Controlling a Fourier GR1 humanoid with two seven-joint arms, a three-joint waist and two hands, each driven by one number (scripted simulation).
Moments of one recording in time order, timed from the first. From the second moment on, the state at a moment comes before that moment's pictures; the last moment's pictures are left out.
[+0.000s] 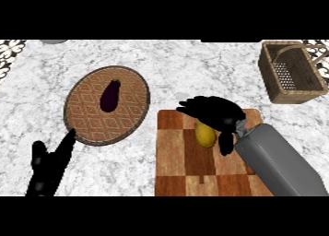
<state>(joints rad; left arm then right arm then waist) 0.12 0.30 -0.12 -1.43 0.17 0.11 0.23 -0.57 -0.30 0.50 -1.28 0.88 0.53 -0.13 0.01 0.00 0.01</state>
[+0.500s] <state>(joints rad) 0.11 0.28 -0.09 -1.43 0.15 0.08 0.24 -0.56 -0.25 0.49 -1.20 0.99 0.52 -0.15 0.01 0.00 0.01</state>
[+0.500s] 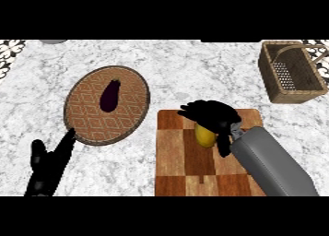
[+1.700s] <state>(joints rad) 0.13 0.25 -0.04 -1.44 0.11 0.05 0.25 -0.54 -0.18 0.43 -1.09 1.19 0.31 -0.23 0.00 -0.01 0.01</state>
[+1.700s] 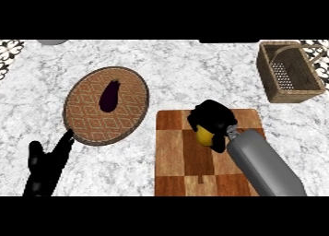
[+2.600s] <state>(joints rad) 0.15 0.25 -0.02 -1.45 0.11 0.04 0.25 -0.49 0.00 0.15 -1.74 0.83 0.24 0.55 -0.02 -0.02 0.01</state>
